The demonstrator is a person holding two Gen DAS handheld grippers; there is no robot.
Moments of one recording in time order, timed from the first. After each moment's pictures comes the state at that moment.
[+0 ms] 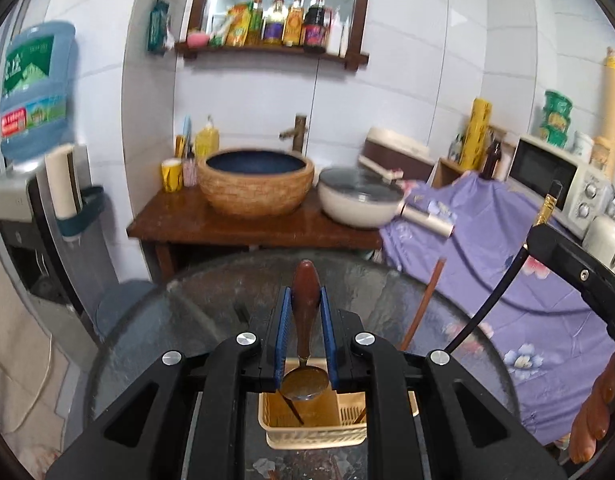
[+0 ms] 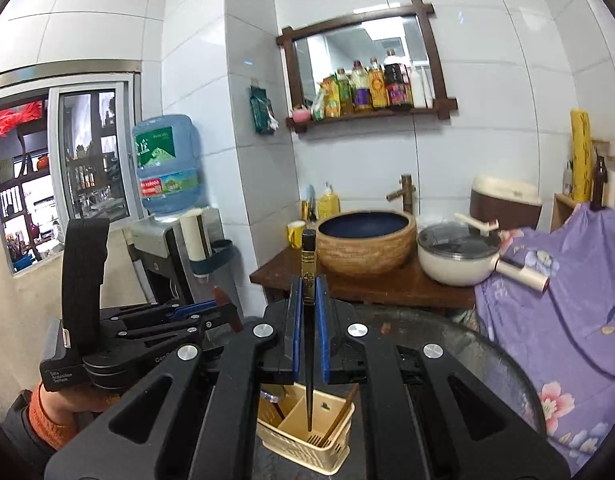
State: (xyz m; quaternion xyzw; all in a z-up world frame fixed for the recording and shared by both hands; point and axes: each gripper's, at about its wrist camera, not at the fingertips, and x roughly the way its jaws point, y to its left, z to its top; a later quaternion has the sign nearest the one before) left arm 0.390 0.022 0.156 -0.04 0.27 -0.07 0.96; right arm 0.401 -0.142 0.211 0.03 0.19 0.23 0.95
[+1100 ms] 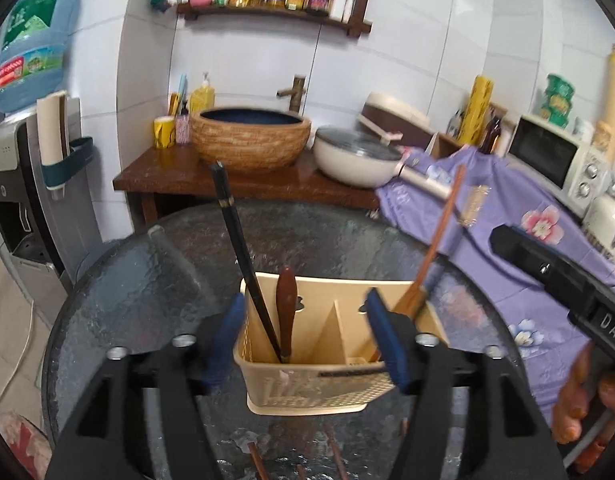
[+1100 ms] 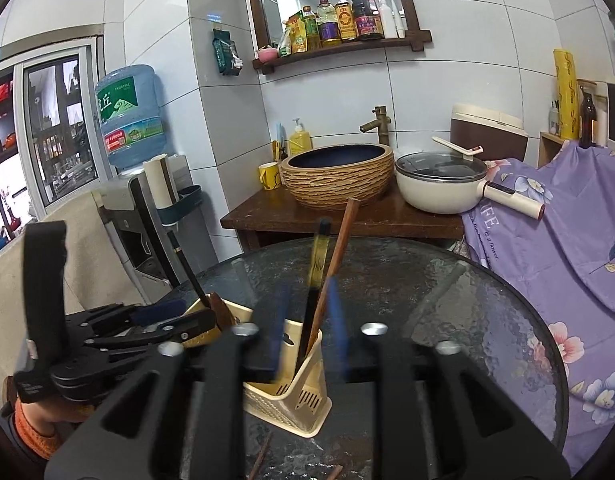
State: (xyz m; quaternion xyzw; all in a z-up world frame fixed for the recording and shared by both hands) left arm 0.372 0.023 0.088 -0.07 0.29 -0.09 0.95; right arm 0.408 -0.157 0.125 0.04 0.25 0.19 0.95
